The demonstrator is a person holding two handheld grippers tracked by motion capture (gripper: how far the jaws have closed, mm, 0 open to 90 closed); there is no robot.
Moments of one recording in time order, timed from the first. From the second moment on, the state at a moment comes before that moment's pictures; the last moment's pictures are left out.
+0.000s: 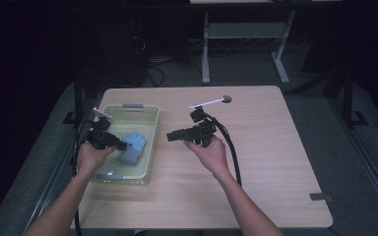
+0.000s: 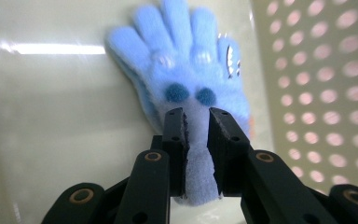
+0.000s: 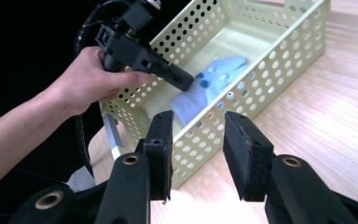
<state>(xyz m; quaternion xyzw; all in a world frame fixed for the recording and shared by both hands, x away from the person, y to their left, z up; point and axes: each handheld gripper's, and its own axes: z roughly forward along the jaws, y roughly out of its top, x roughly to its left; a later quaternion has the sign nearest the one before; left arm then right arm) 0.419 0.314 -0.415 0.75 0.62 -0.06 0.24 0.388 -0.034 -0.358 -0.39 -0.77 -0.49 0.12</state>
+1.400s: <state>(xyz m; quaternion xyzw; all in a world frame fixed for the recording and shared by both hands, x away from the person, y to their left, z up) 0.396 0.300 -0.366 0.73 0.55 -0.06 0.40 0.384 -0.104 -0.365 -0.45 -0.74 -0.48 0.11</state>
